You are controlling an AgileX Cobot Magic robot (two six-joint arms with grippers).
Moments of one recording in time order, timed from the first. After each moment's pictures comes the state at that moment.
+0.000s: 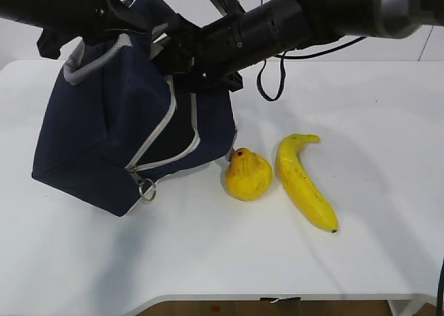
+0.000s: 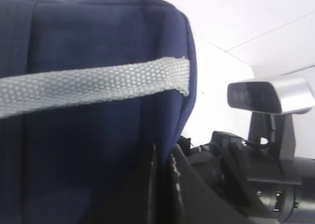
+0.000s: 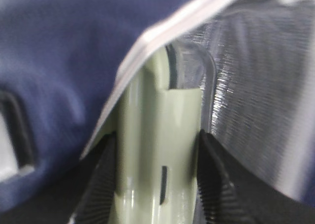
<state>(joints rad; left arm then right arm) -0.32 1.58 -1.22 -0.96 0.44 0.12 0.36 2.12 -1.76 1.17 0.87 -0.52</state>
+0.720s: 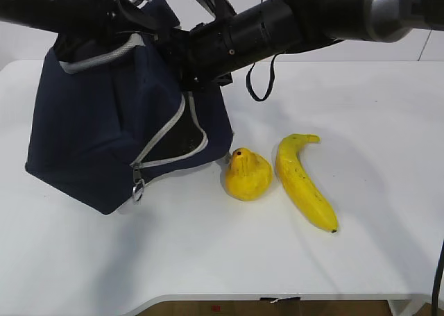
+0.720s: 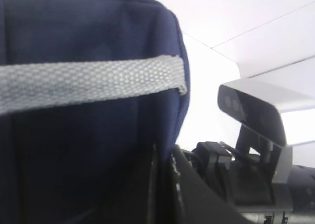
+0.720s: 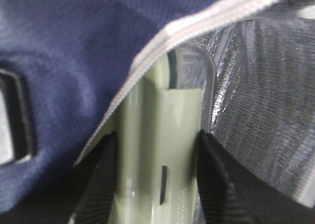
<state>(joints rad) -0.32 1.61 -1.22 -1.13 0.44 0.28 0.38 2.13 -1.76 1.21 0.86 -0.73</state>
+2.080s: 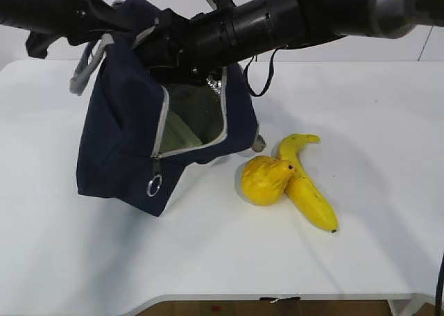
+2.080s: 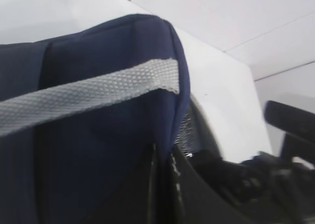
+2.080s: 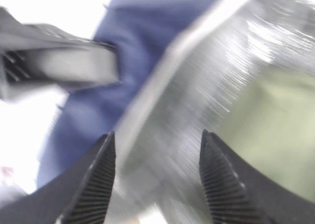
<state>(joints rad) -0.21 1.62 -1.23 -1.15 0.53 0.37 0.37 2.13 -1.76 1.29 0.92 -0.75</state>
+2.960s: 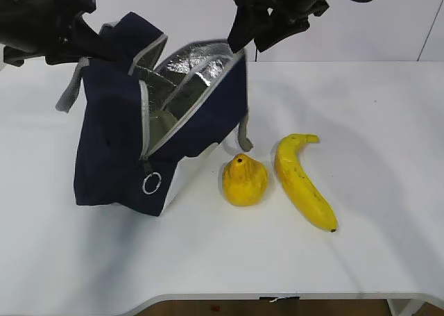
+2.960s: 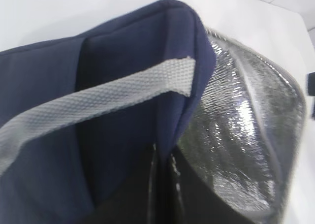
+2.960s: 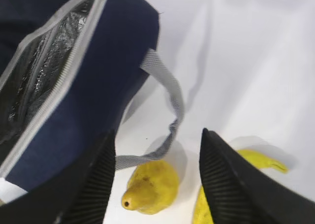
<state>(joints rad) -0.17 1.62 -1.23 -0.89 0.62 0.37 0.27 2.07 -2.12 0.41 1.24 -0.26</state>
